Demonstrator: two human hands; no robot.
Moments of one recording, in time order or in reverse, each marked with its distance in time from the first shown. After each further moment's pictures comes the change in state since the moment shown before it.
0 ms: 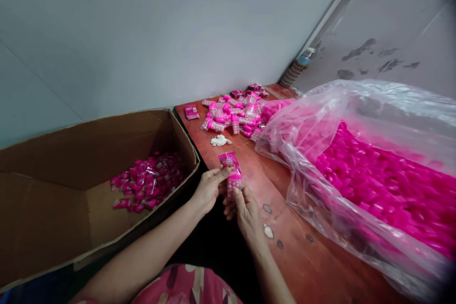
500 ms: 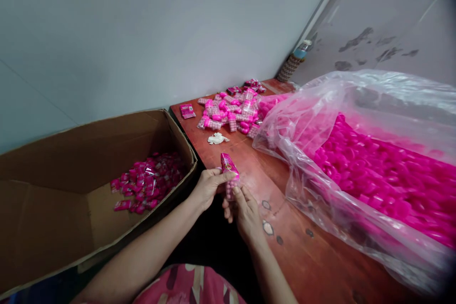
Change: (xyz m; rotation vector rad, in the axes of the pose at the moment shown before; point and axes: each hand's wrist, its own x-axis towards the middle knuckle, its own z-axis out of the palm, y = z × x) left_hand 0.003 0.001 0.000 0.186 -0.029 -0.053; right_hand -0.003 0.002 -0.002 0.096 -0.053 0.051
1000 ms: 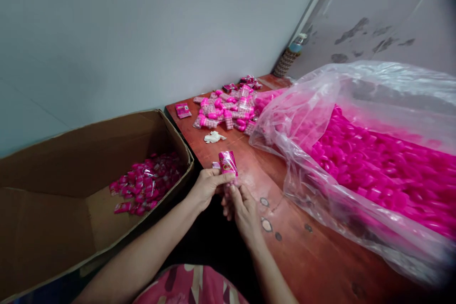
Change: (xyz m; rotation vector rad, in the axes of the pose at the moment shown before) left_hand 0.000 0.002 0.005 0.038 -0.044 -0.067; right_hand 0.000 0.004 -0.003 -0.021 0.074 -0.054
